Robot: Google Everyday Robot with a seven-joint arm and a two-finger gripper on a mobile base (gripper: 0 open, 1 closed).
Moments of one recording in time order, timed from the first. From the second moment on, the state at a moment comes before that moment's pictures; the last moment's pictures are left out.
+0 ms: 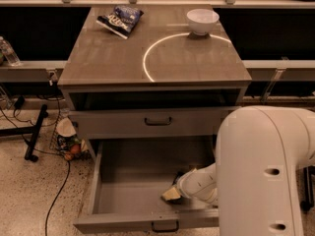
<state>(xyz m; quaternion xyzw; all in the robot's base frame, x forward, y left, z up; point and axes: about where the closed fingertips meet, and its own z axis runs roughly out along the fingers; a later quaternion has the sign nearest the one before) 0.544 -0.101 0.343 -0.31 0.91 0.04 0.27</state>
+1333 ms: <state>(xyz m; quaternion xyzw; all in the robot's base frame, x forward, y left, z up) 0.533 -0.102 0.354 -0.33 0.91 0.04 0.26</state>
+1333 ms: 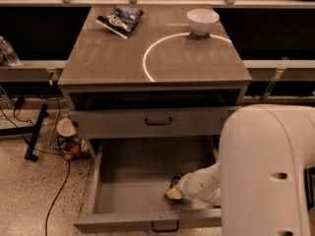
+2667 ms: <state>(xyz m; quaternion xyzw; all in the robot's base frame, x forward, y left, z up) 0.583 -0.103 0.531 -0.38 0.84 0.11 0.36</state>
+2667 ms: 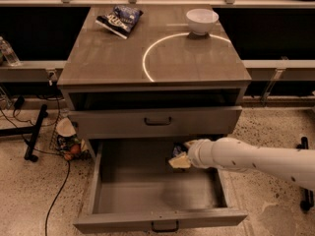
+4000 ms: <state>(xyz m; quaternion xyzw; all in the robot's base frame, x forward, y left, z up) 0.566 -0.204 0.677 -0.43 0.83 -0.08 0.34</state>
